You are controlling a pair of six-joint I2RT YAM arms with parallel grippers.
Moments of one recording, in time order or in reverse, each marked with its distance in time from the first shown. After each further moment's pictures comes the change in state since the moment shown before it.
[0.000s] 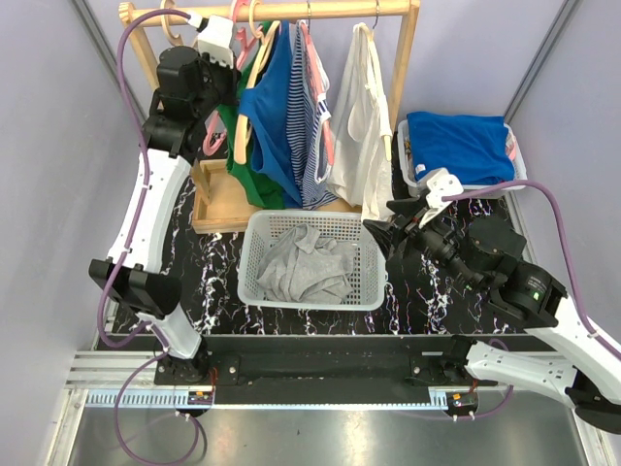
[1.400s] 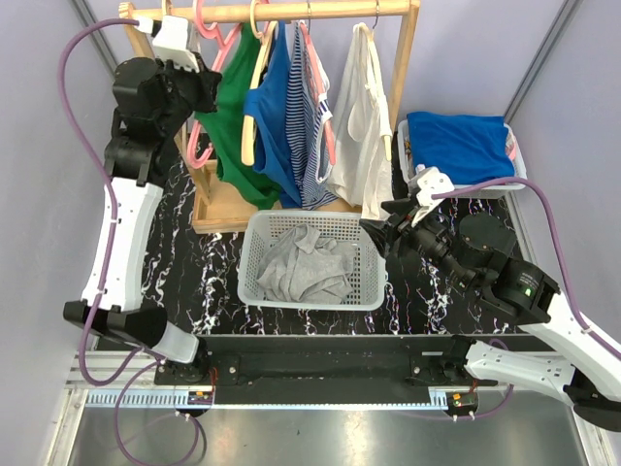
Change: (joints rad) left arm 0.053 -0.194 -0.095 -0.020 0.062 -0.155; right arm 0.000 0.028 -0.002 0.006 -0.001 -0.002
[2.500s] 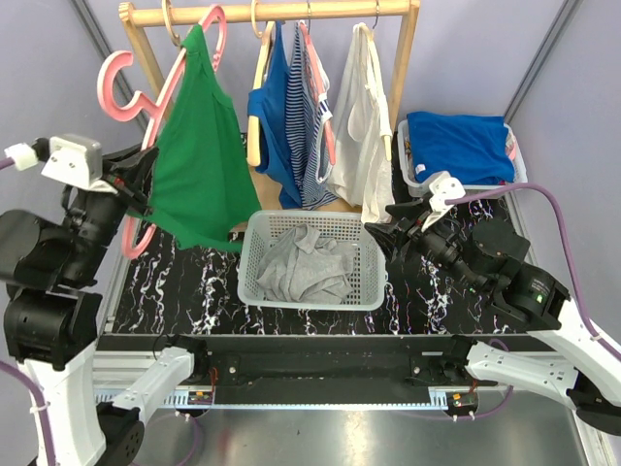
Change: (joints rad) left arm 0.002 -0.651 -0.271 -0.176 0.018 0.092; right arm 0.000 -0.047 -0.008 -0.012 -0.032 0.010
